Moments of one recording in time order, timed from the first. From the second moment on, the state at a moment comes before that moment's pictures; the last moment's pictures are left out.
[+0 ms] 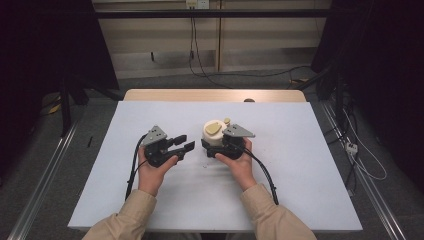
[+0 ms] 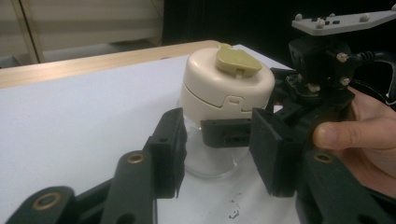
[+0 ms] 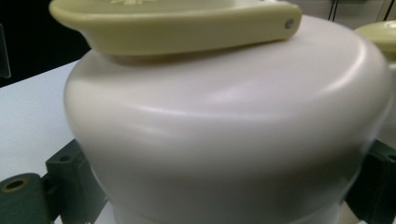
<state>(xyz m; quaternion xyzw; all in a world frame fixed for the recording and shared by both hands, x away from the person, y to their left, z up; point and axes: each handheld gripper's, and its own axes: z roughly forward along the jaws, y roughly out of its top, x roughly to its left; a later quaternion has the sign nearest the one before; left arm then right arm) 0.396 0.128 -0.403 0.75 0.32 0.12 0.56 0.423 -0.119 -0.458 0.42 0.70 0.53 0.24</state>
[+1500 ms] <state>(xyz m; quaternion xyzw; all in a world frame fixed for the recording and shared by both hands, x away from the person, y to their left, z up) 0.419 0.087 -0.389 0.78 0.31 0.08 0.54 0.423 -0.119 -0.458 0.42 0.70 0.53 0.24</state>
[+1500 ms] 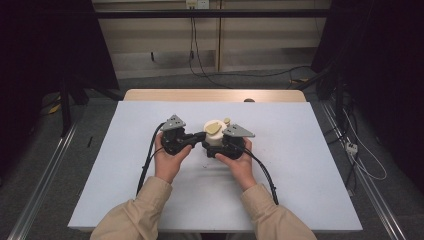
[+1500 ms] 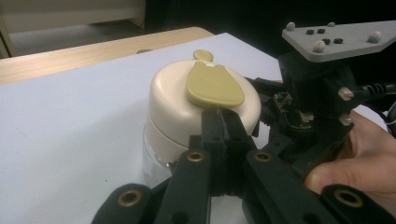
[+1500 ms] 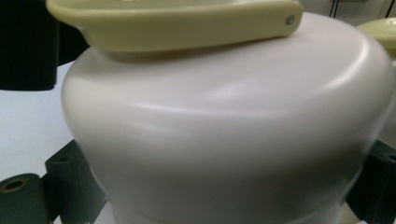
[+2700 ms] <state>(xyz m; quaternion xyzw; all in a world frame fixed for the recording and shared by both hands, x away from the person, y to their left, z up) 0.423 0.077 -0.377 0.78 0.31 0.09 0.54 0.423 -0.118 -0.459 0.42 0.70 0.53 0.24</state>
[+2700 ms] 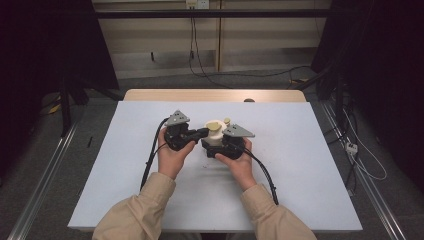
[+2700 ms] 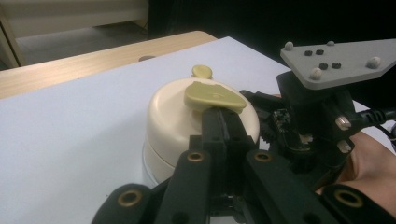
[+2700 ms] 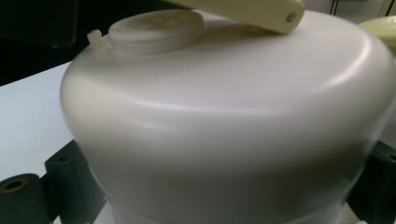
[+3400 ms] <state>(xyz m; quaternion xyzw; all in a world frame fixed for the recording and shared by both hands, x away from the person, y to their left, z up) 0.426 0.074 -0.370 0.77 0.31 0.09 0.54 0.423 -0.118 -0.459 0.42 0.70 0.53 0.24</state>
